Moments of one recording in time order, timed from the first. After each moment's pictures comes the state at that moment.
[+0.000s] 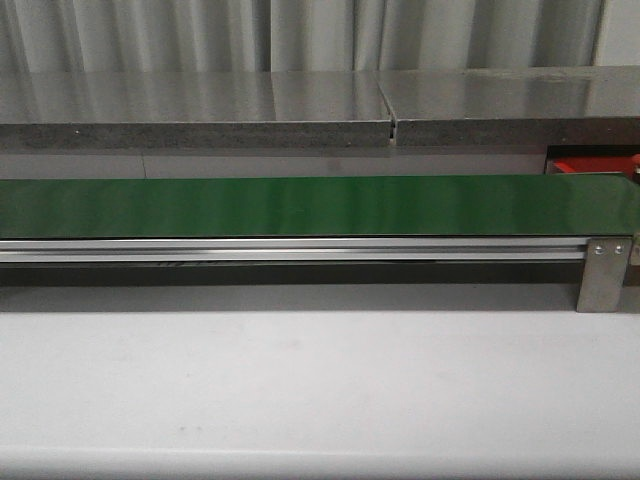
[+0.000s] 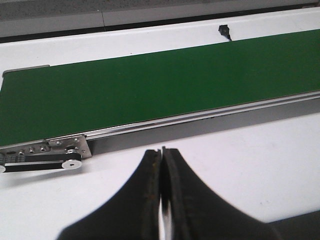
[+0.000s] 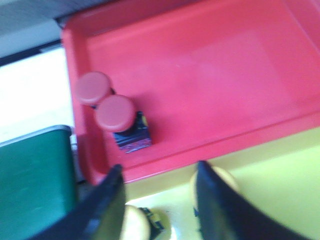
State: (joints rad) left arm -0.05 0.63 -0.71 -0.31 0.73 0.25; right arm -0.46 1.55 -1.04 0.74 0.31 -0.61
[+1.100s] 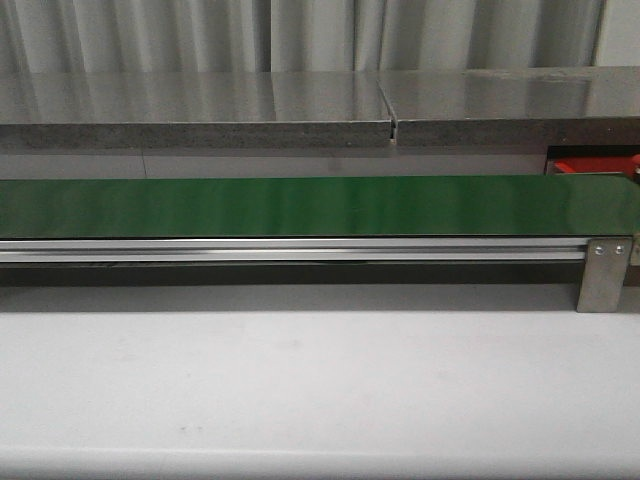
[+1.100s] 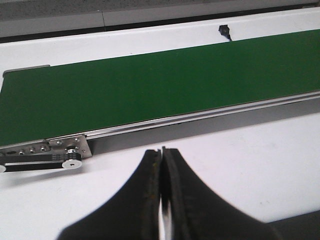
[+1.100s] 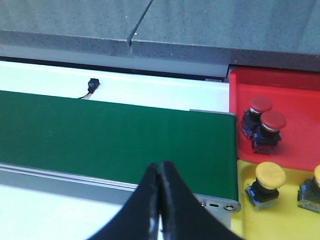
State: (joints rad) left arm -0.05 0.63 -0.71 -0.31 0.73 0.25; right arm -0.14 0.72 -0.63 0.67 0.40 -0.62
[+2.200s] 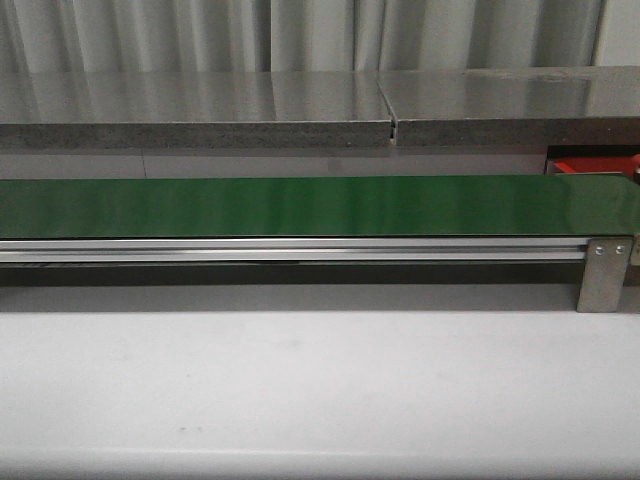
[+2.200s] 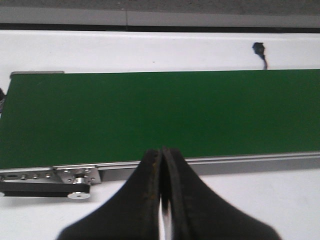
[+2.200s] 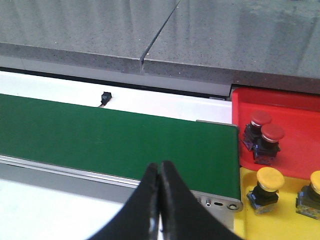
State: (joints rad) left arm 0.01 1.02 -0.87 -0.31 0.58 0.18; right arm -0.14 0.52 -0.56 0.67 0.46 -0.62
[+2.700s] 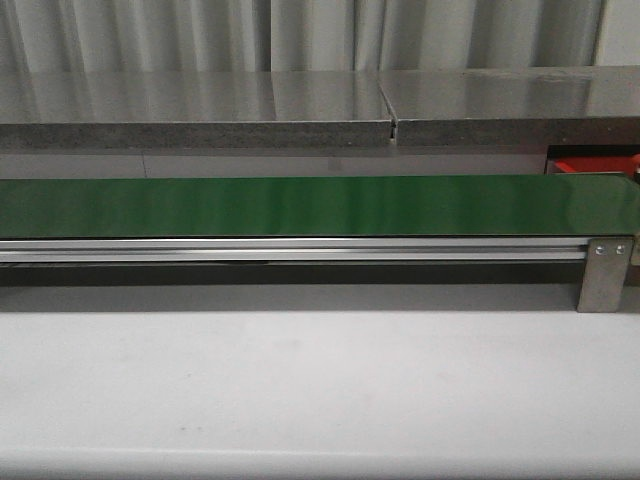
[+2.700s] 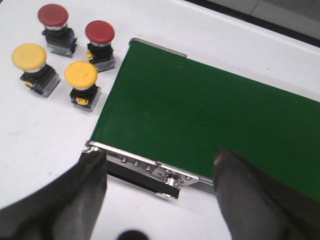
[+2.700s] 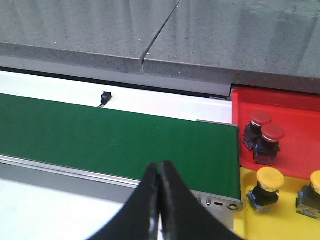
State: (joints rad) left arm 0.36 1.30 -1.02 -0.39 0.65 0.17; right arm -0.14 0.52 -0.56 0.67 0.46 -0.62
